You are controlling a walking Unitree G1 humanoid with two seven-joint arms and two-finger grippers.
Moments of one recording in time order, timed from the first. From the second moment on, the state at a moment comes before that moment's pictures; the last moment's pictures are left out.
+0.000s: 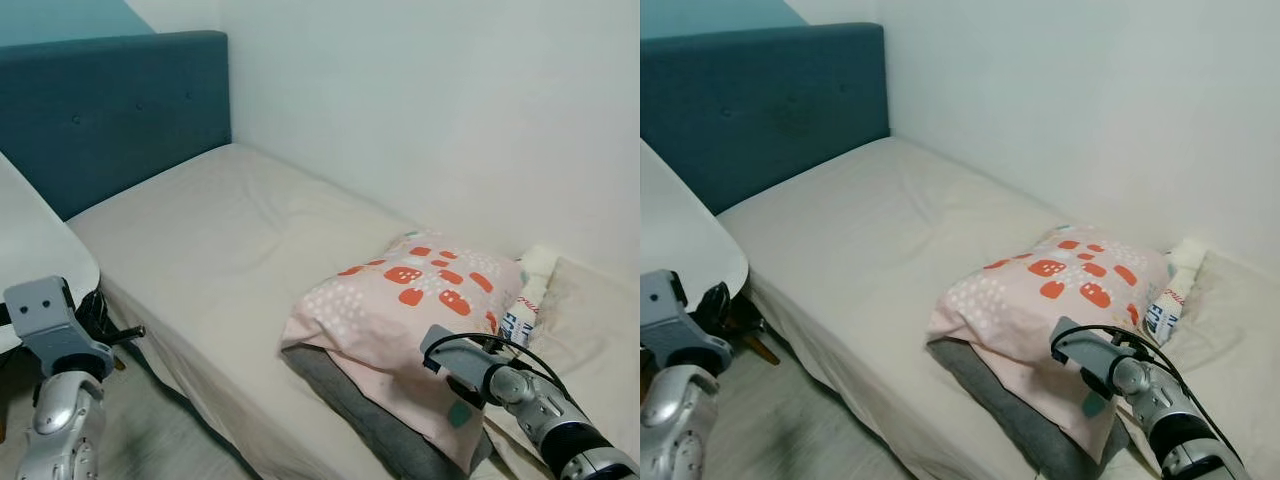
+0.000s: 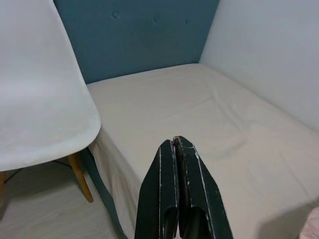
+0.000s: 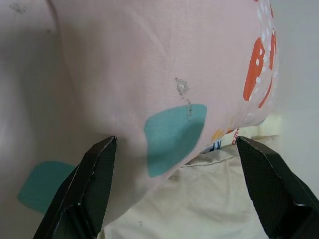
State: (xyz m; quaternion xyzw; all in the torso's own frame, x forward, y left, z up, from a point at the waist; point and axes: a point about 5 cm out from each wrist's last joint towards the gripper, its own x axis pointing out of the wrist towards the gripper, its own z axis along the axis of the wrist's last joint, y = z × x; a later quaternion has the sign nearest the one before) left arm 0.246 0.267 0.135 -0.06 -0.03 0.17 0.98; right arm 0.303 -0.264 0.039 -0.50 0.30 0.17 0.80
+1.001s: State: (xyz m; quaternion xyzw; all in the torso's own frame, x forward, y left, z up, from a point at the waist) left arm 0.229 0.279 0.208 0.04 -0.06 0.12 0.99; right arm 0.334 -0.259 0.069 -0.49 0.22 0.09 0.84
